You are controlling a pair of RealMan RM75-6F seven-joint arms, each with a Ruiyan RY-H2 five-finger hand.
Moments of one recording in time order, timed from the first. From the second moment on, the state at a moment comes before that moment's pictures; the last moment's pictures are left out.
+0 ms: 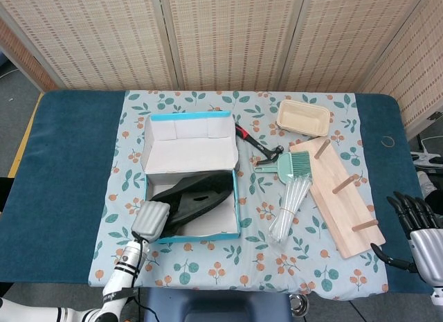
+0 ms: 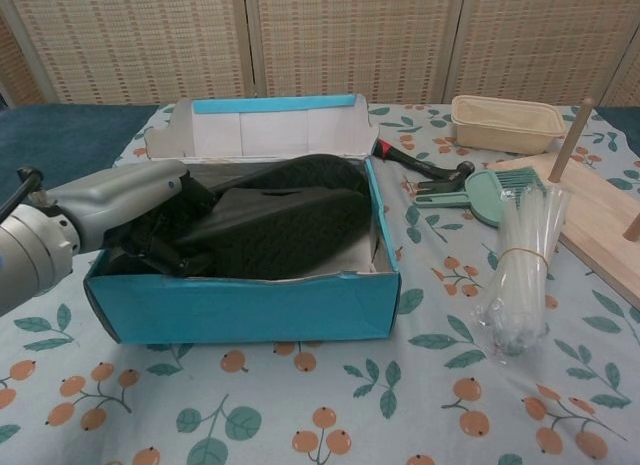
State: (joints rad) left arm -0.63 -1.64 -0.12 -1.83 0.95 1.27 0.67; right arm 0.00 -0.98 -0.01 -1.67 -1.66 1.59 0.09
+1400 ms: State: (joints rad) left arm -0.45 -1.59 -0.20 -0.87 1.14 1.41 0.48; right arm -0.01 -0.98 -0.04 -1.69 -1.71 1.59 0.05
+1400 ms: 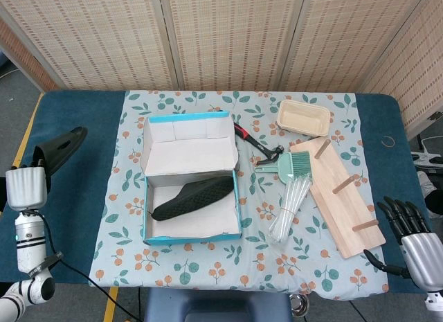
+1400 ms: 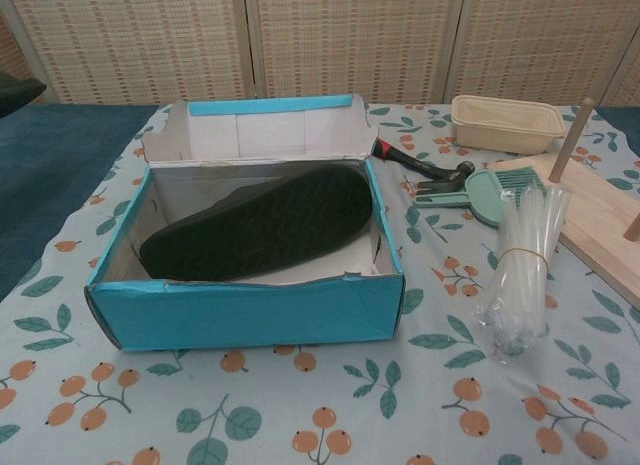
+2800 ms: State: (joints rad) left arm -0.27 -1.39 -0.21 -1.63 1.24 1.34 0.07; right arm -0.01 -0.98 -0.04 -1.69 -1.71 1.59 0.05
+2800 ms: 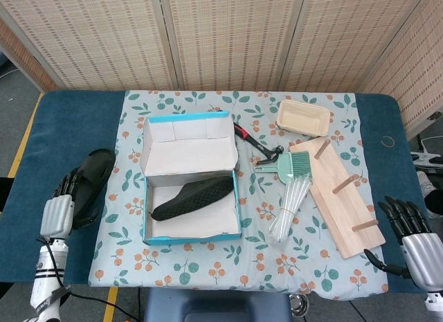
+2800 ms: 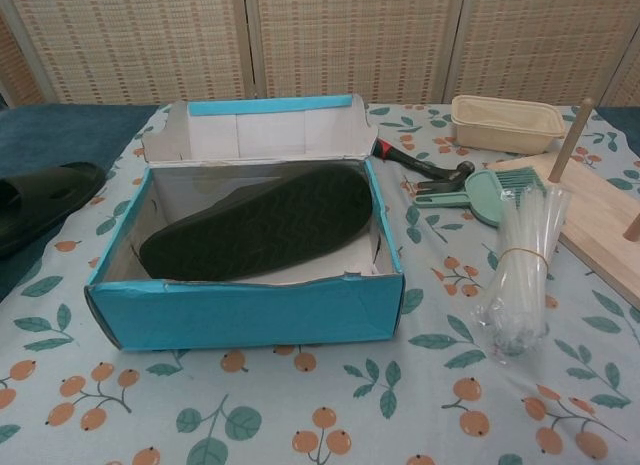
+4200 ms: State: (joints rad) left arm -0.68 -1.61 -0.23 -1.74 0.74 1.08 0.47; right arm -0.02 -0.95 -0.05 -1.68 -1.72 1.61 0.12
